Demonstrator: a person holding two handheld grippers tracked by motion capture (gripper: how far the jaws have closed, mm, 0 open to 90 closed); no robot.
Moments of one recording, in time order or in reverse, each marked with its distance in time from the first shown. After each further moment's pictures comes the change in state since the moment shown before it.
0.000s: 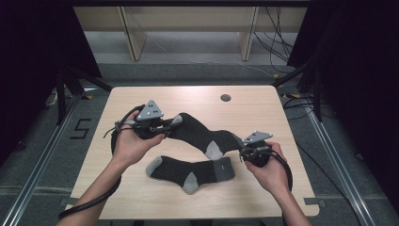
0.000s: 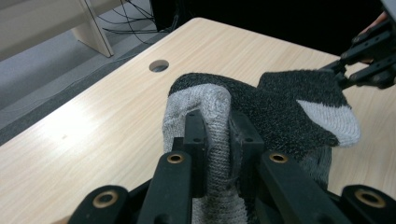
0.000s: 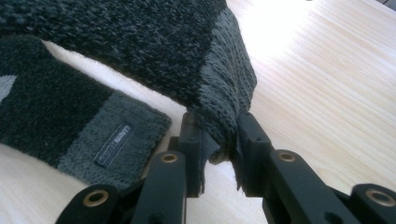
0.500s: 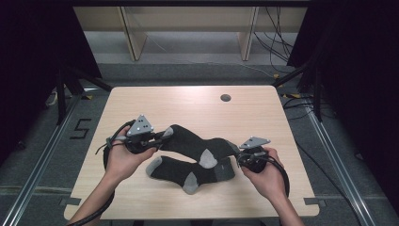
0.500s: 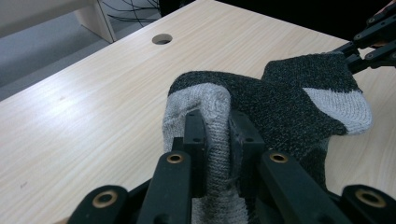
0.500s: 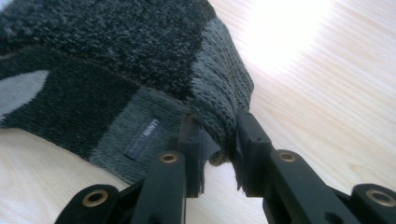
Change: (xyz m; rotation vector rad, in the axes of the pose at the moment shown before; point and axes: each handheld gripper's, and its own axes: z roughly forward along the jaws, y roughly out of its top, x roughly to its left) left arm -0.003 -0.045 -0.009 0.002 0.017 -0.063; right arm 0.015 -0.008 0.003 -0.007 0.056 0.037
